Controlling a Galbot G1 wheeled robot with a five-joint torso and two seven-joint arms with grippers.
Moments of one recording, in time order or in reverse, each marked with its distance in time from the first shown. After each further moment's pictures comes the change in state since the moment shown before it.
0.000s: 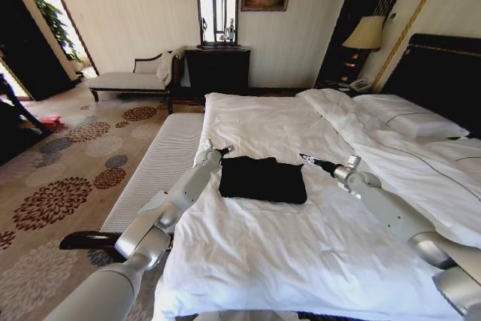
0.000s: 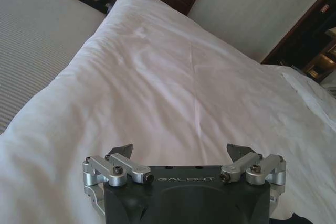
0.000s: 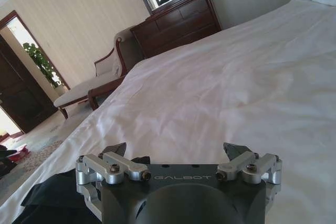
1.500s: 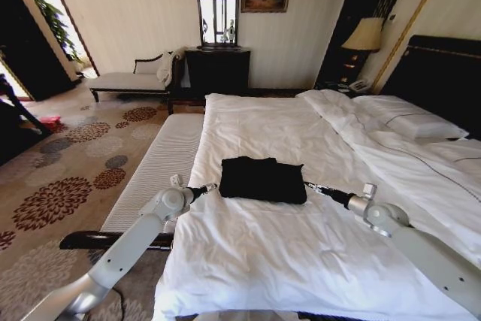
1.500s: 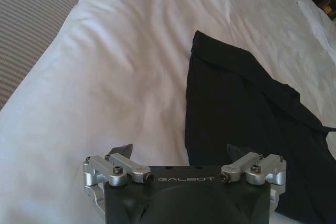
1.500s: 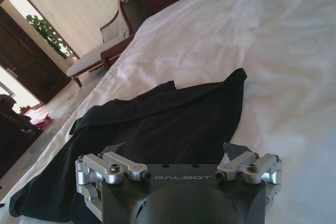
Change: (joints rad) left arm 0.501 0.432 -0.050 -0.799 -0.455 0.198 -0.303; right arm -0.519 -0.119 0.323 0.408 0.053 -0.113 0.073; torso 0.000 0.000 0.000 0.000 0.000
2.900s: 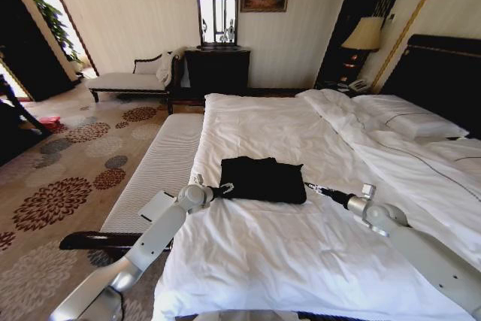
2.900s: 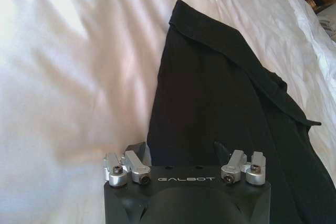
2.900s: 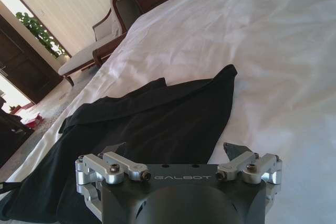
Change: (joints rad) left arm -0.078 -0.124 0.066 0.196 0.025 -0.011 0.115; right arm 0.020 0.020 -0.015 -0.032 -0.022 -0.001 0.013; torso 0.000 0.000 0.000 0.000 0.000
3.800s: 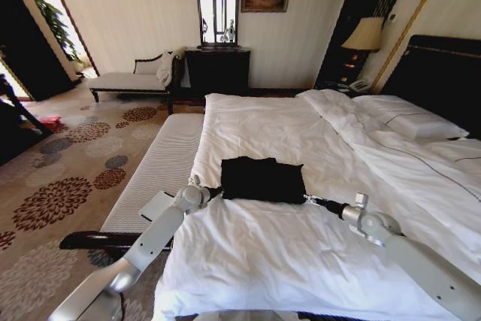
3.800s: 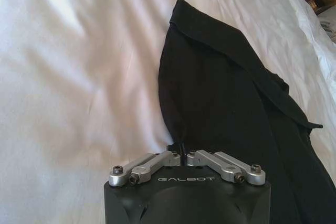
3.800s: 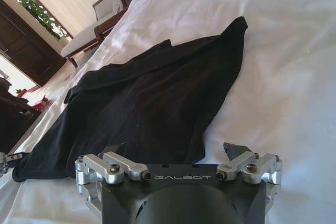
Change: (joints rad) left arm -0.009 -0.032 -0.009 0.041 0.018 0.008 0.020; right arm -0.075 0.019 -0.002 0.041 -0.022 -0.027 -0.001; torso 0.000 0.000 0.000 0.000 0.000
